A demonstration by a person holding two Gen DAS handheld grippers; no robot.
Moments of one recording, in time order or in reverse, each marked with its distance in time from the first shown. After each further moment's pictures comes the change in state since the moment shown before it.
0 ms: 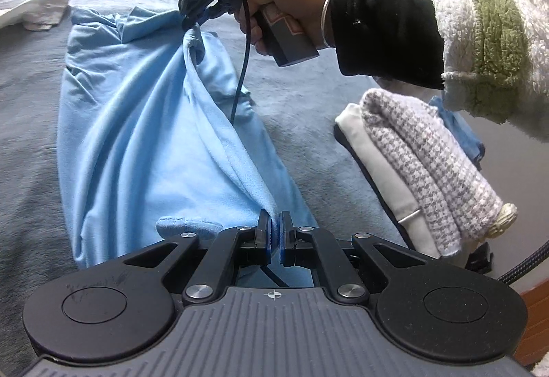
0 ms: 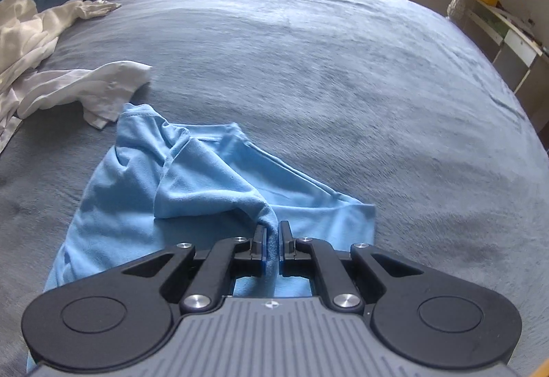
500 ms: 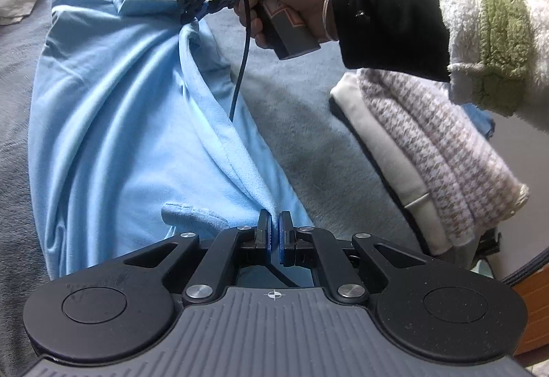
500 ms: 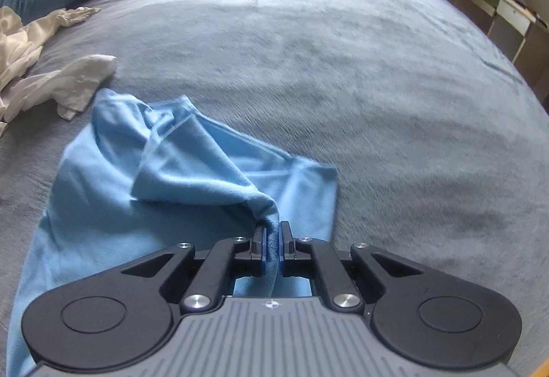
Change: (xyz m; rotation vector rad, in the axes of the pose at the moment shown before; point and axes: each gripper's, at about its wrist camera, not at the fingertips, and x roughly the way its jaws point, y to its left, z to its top) left arm 0.027 -0.009 0.001 0.039 0.104 0.022; right arm 0.023 -0.052 -0.031 0.082 0.028 0.035
